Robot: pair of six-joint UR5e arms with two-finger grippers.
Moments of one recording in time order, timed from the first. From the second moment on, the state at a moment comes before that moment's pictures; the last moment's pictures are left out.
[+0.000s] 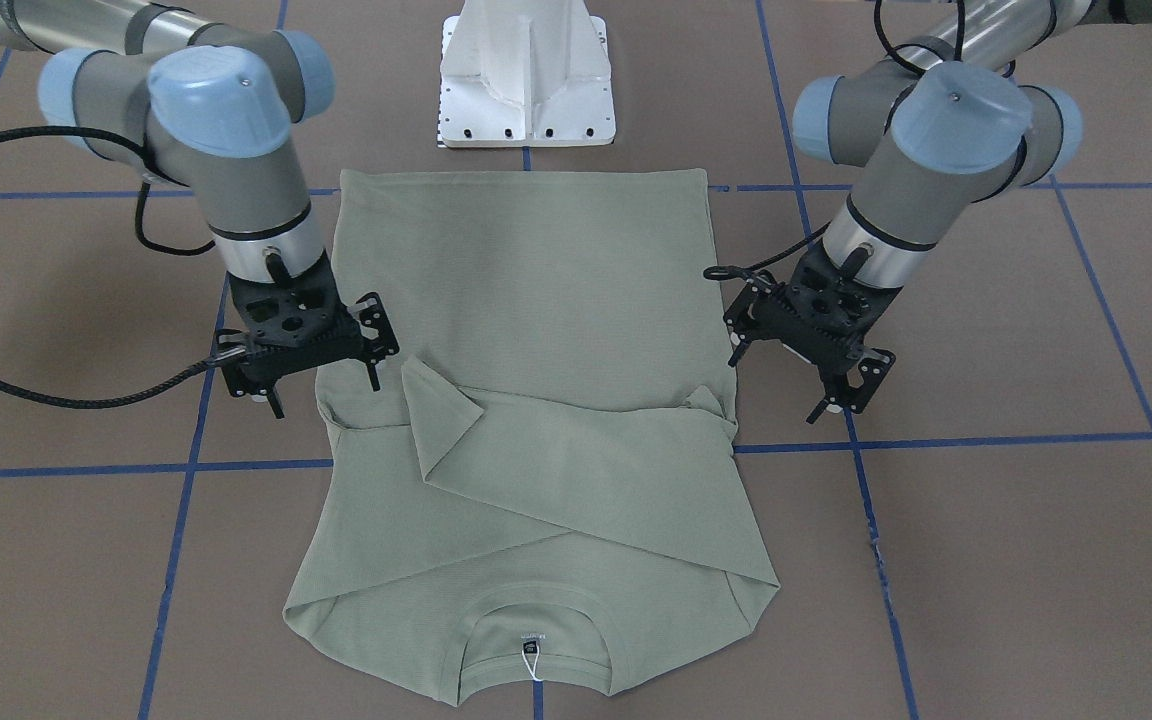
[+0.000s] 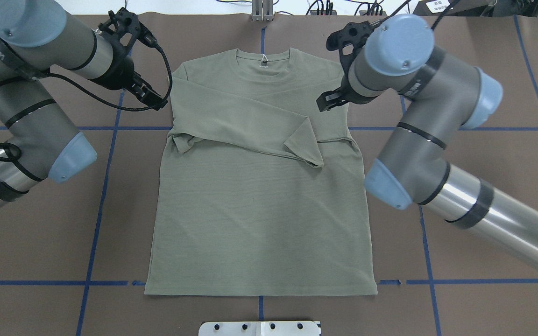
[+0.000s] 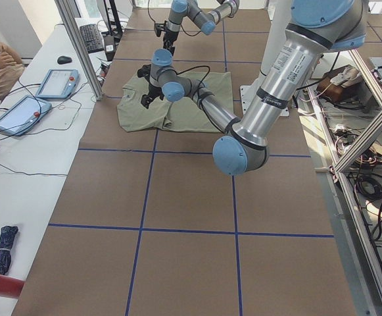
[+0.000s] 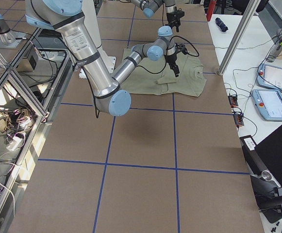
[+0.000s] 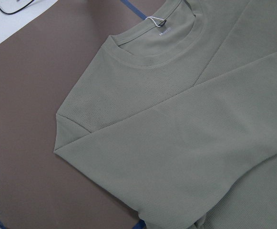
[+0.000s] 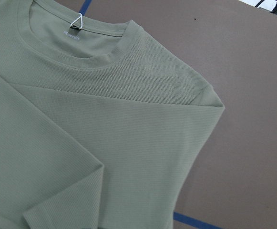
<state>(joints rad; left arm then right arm) -0.88 -2.08 -1.68 -1.93 -2.05 -0.28 0.72 -0.92 1.67 -1.54 1.73 0.74</state>
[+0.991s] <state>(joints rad) -0.89 -2.04 -1.68 -1.99 -2.07 -0.29 0.51 -0.68 1.30 -1.56 1.44 0.90</state>
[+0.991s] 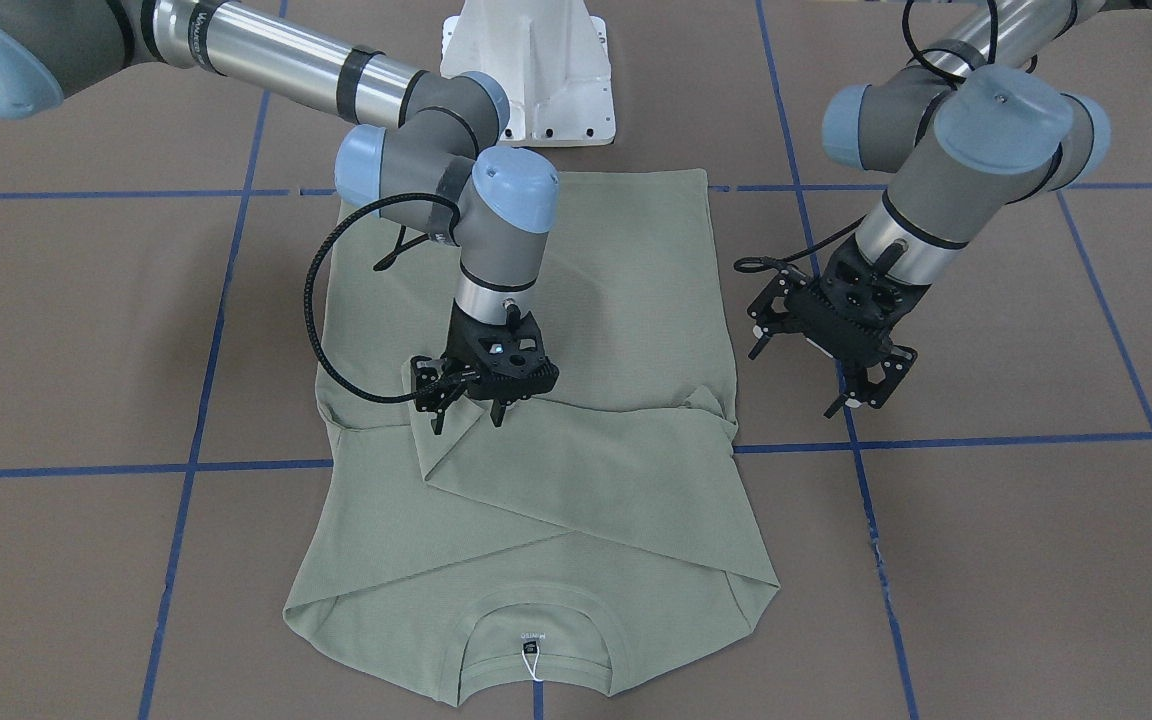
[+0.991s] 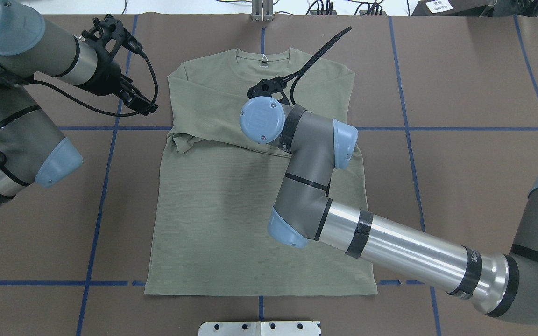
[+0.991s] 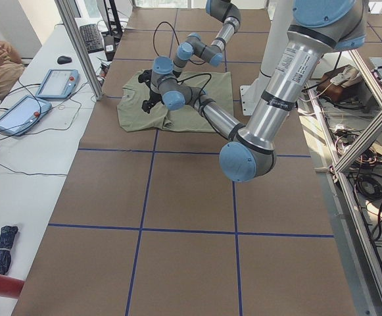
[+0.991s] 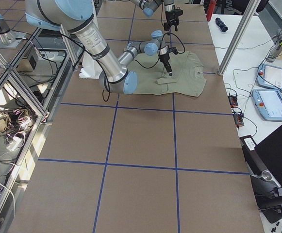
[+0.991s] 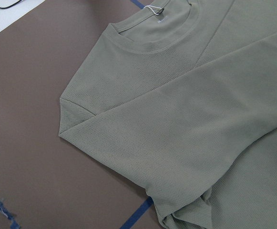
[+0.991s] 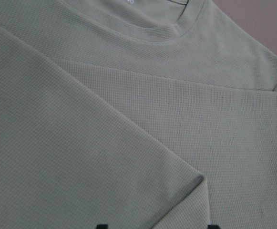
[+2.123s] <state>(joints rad) -0.89 -2.04 -1.68 -1.99 -2.07 -0.29 0.48 -0.68 1.28 -1.56 1.44 0.89</state>
